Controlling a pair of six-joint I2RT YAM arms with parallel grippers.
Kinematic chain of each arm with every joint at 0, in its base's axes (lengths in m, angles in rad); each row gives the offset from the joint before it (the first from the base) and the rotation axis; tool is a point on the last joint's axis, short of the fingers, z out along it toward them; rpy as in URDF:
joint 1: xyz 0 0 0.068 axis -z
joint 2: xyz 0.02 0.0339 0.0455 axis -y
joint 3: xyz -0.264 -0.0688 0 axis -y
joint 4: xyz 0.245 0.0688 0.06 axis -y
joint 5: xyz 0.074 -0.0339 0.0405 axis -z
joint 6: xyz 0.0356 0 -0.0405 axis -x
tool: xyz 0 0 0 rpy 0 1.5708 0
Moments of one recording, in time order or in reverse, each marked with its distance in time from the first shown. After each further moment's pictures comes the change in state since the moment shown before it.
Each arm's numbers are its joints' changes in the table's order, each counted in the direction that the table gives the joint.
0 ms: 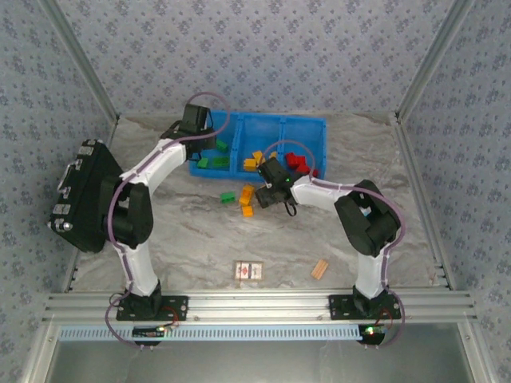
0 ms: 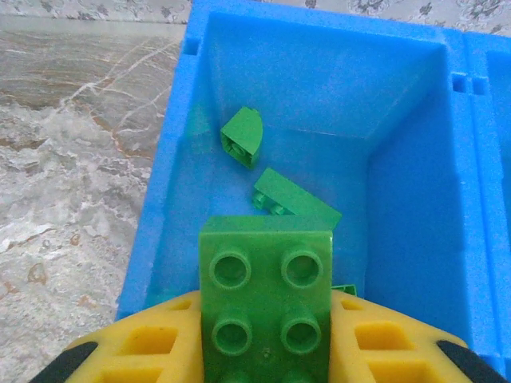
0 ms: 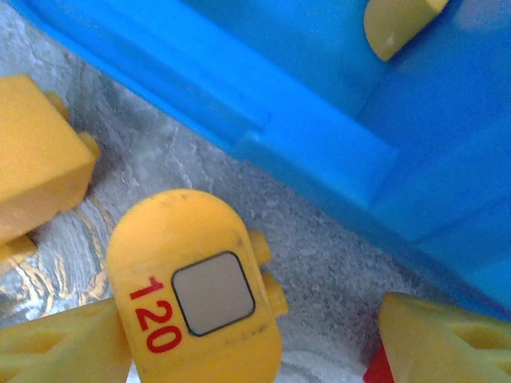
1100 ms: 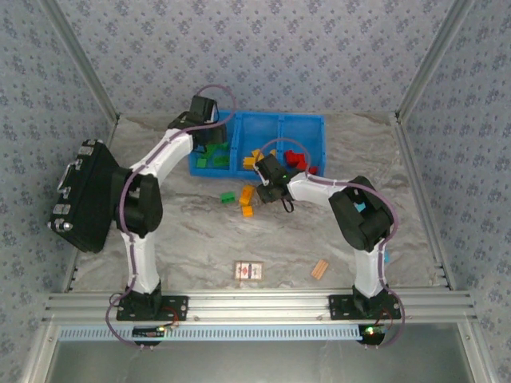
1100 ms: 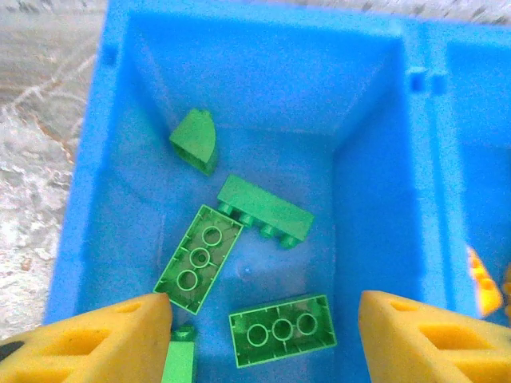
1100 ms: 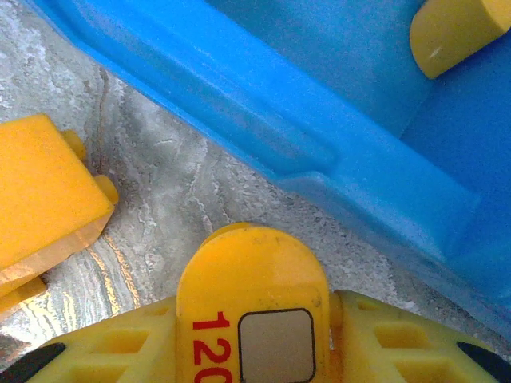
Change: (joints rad) left arm 0.010 -0.101 0.194 -0.124 0.052 -0.006; right arm 0.006 -0.060 0.057 0.003 -0.042 0.045
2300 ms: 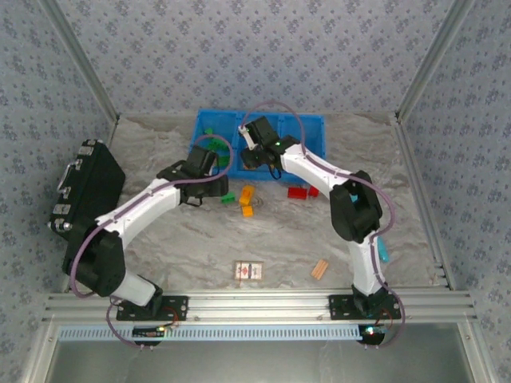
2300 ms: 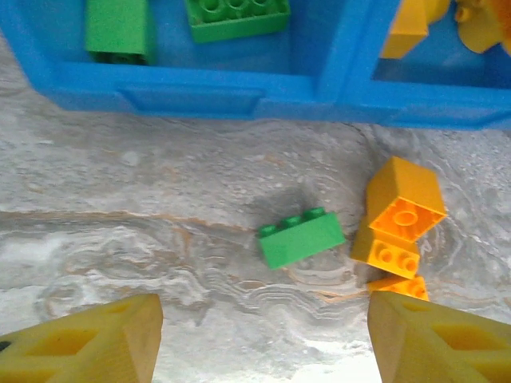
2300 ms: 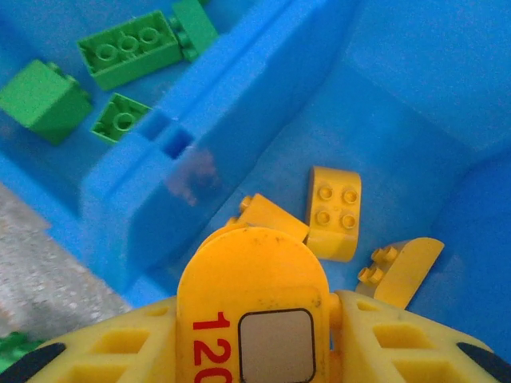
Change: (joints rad) left arm 0.193 0.511 -0.667 -0.016 0.004 0.171; right arm 0.035 -0.140 0.514 -0.180 -0.069 0.071
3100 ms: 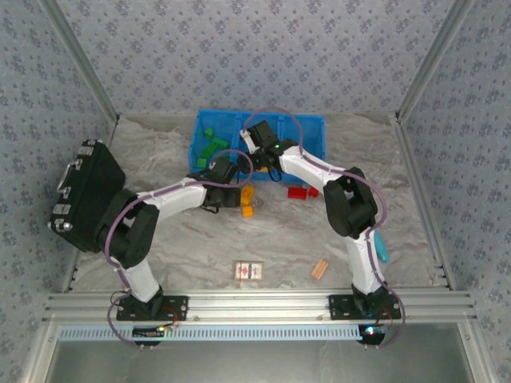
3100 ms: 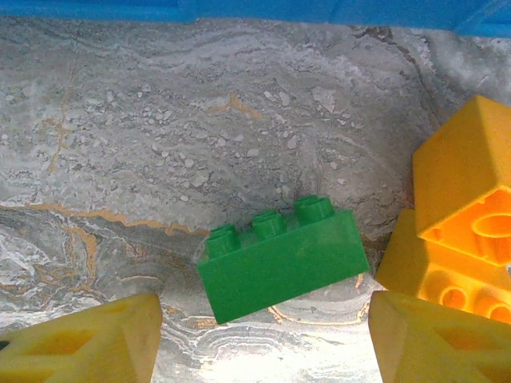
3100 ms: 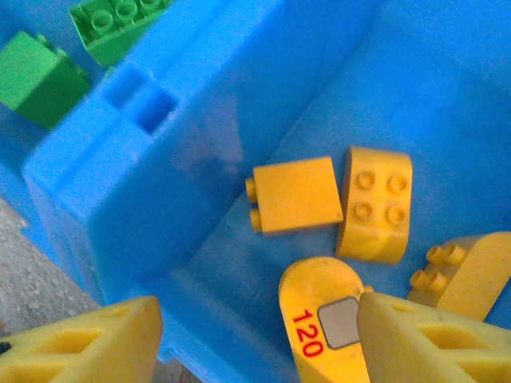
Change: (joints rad) left arm 0.074 -0.251 -0.005 0.102 -0.037 0.066; right arm 0.020 -0.041 -0.044 0.058 -0.096 -0.035
